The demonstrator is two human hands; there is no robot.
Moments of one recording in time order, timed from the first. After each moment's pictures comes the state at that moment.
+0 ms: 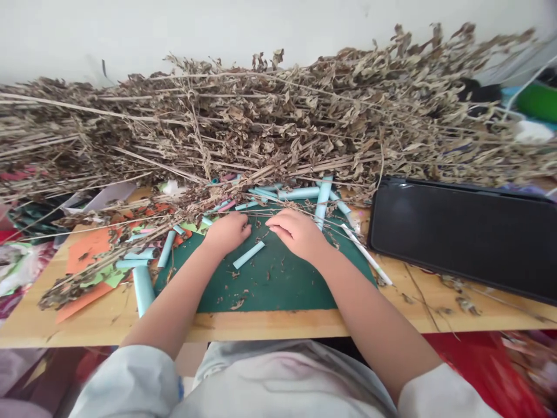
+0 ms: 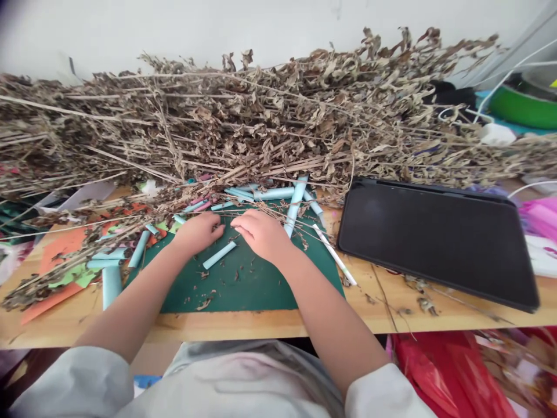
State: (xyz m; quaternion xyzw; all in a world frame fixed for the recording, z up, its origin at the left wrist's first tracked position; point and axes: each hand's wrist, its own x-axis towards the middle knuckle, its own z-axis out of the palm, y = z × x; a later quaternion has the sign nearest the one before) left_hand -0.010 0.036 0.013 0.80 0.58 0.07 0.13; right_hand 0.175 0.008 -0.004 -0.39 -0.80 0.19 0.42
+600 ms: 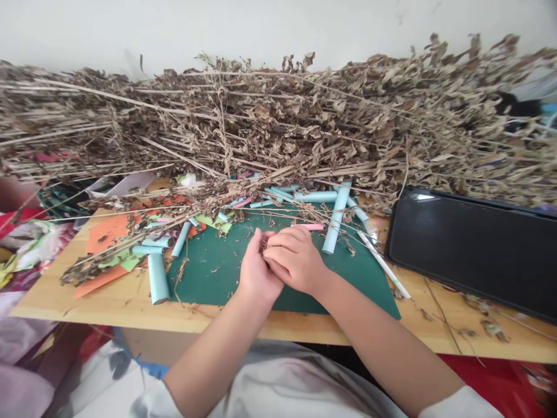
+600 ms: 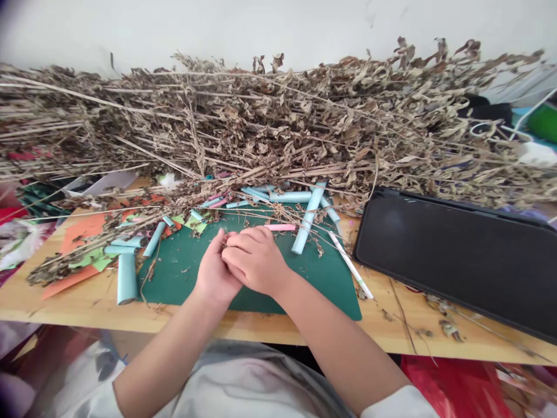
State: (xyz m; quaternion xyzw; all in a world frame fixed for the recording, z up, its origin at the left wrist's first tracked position) left_hand 0.056 -0.044 0.030 -0.05 0.36 0.60 0.71; right_hand 0.140 -0.027 -0.001 -0.28 -0.84 0.02 0.47
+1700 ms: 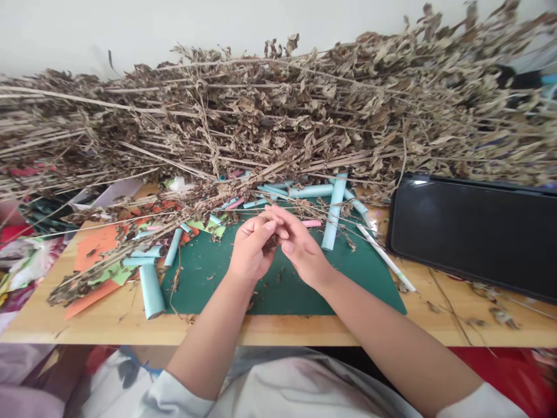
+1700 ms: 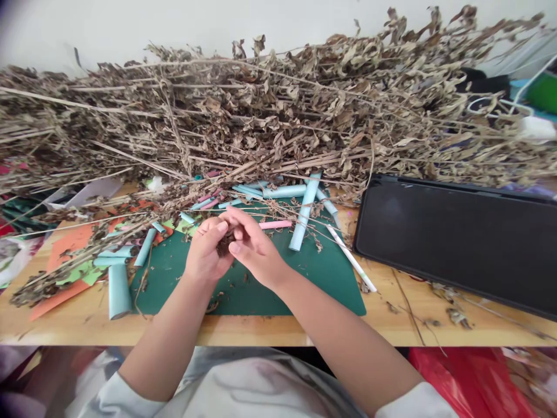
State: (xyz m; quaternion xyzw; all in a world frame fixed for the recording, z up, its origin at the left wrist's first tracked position) left_hand 0.042 -0.016 0.025 0.36 0.28 0.60 0.66; right_hand 0.140 -0.020 -0.008 -0.23 -0.58 0.56 0.55
